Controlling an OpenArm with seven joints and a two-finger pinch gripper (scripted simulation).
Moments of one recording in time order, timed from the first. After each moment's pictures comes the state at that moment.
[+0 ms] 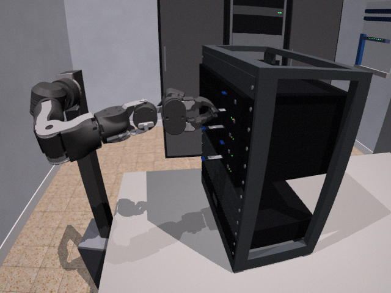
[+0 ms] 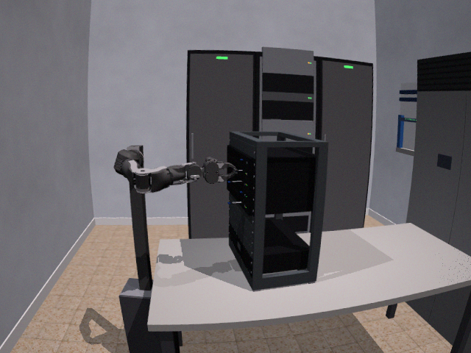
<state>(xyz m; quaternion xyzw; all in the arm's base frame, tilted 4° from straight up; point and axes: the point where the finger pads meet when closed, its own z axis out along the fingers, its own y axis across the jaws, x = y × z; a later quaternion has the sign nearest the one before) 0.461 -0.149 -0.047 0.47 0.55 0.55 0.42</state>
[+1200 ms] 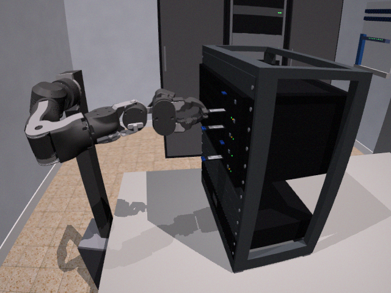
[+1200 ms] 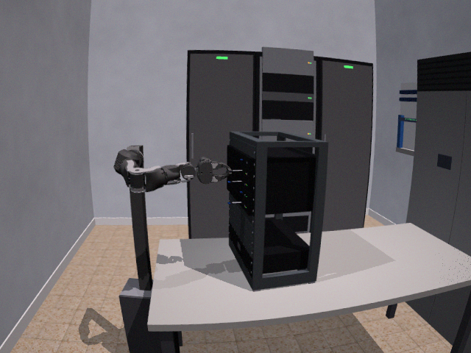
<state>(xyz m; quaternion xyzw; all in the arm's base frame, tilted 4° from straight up) 0.437 -0.154 -0.046 0.47 0.55 0.55 0.42</state>
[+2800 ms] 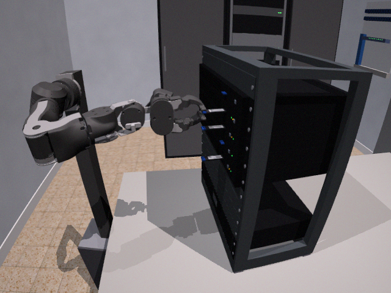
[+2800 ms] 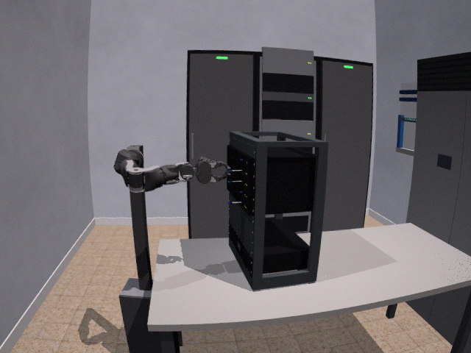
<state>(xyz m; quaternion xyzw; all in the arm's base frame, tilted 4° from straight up) 0.432 -0.154 -0.045 0.47 0.55 0.55 0.42</state>
